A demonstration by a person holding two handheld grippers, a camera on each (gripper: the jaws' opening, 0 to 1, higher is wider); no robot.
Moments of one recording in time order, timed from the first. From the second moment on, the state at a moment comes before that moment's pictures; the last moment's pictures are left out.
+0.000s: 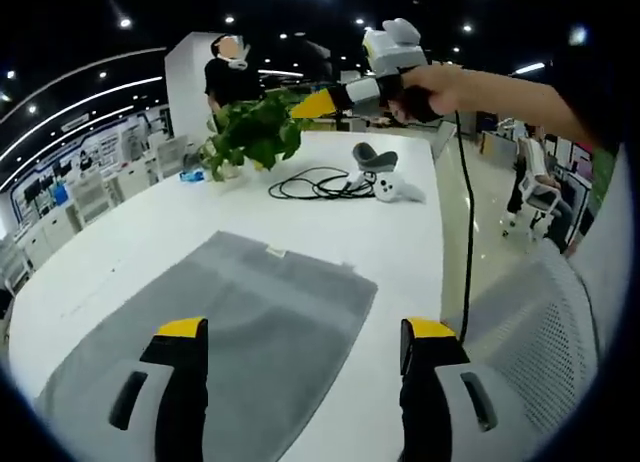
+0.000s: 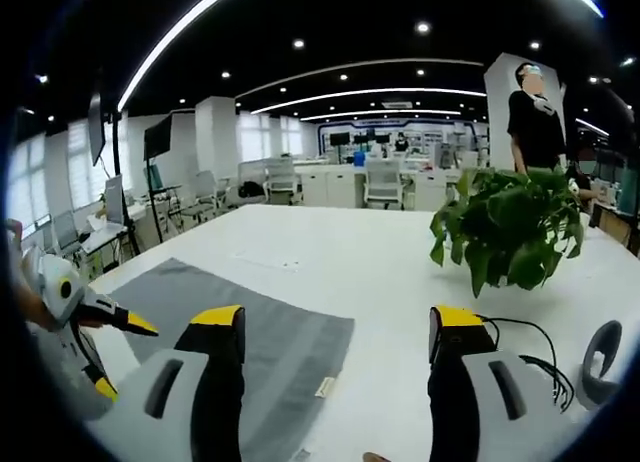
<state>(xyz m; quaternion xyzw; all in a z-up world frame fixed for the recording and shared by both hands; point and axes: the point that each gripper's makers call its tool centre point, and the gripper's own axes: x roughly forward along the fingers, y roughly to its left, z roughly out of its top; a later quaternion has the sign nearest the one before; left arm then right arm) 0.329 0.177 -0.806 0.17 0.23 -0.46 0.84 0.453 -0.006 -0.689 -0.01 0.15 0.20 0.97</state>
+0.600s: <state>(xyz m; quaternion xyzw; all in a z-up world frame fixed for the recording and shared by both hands) 0.325 0.101 -0.843 0.24 0.21 -0.52 0.79 0.505 -0.018 -0.720 -0.01 0.16 0.19 0.97</state>
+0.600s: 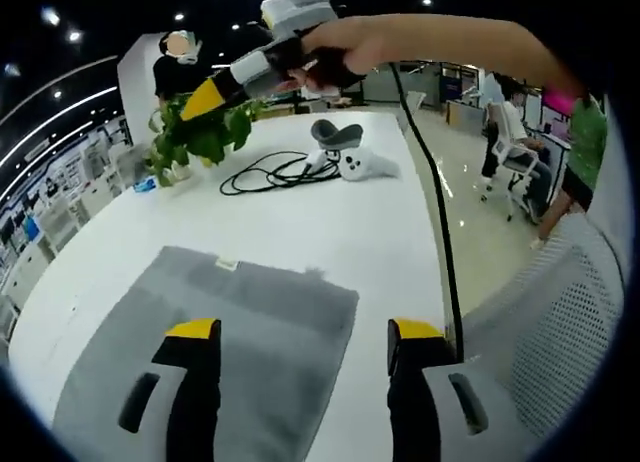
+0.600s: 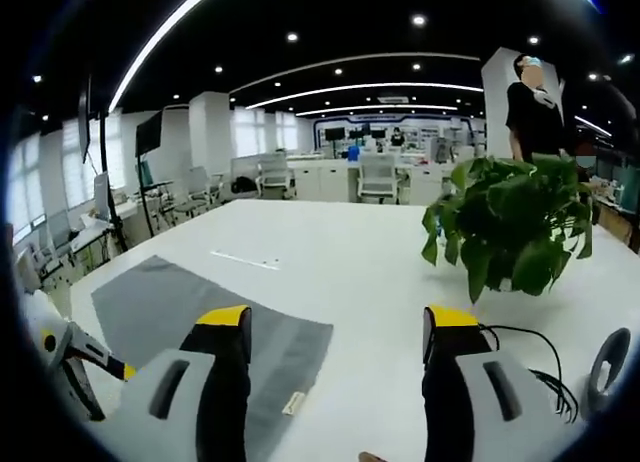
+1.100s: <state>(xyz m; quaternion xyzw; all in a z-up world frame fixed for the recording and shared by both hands) 0.315 0.067 -0.875 0.26 0.23 -0.56 0.75 0.549 -0.001 -0.771 0.00 0.20 0.21 0.96</state>
